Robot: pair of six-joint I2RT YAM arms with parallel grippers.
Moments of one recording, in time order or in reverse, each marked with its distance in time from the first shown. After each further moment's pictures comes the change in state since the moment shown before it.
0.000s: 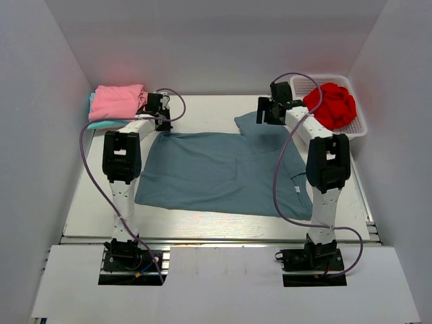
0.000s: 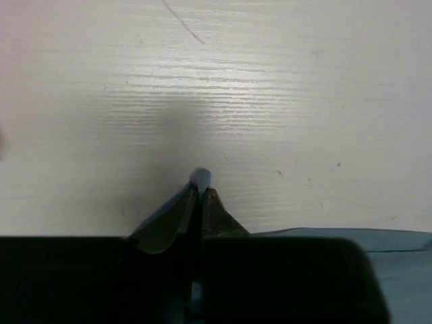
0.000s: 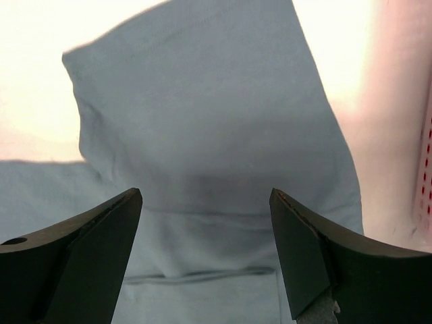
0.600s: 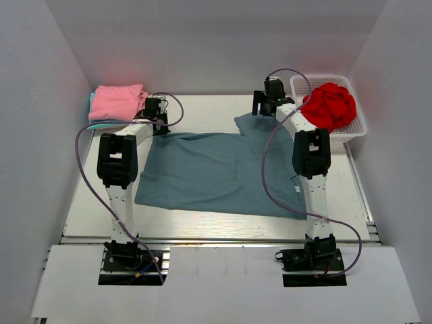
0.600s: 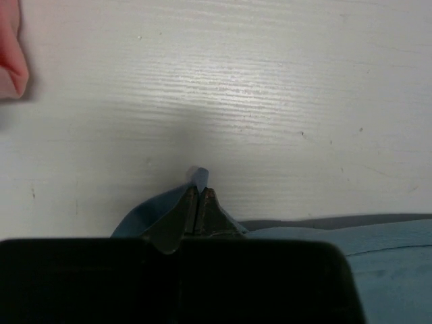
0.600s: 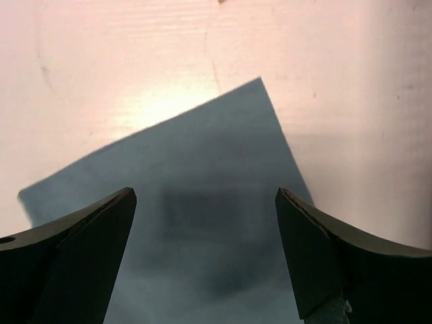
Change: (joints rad) left arm 0.000 -0.100 -0.161 0.076 -0.060 -0.001; right arm -0.014 0.356 0.386 0.070 0.076 -0.045
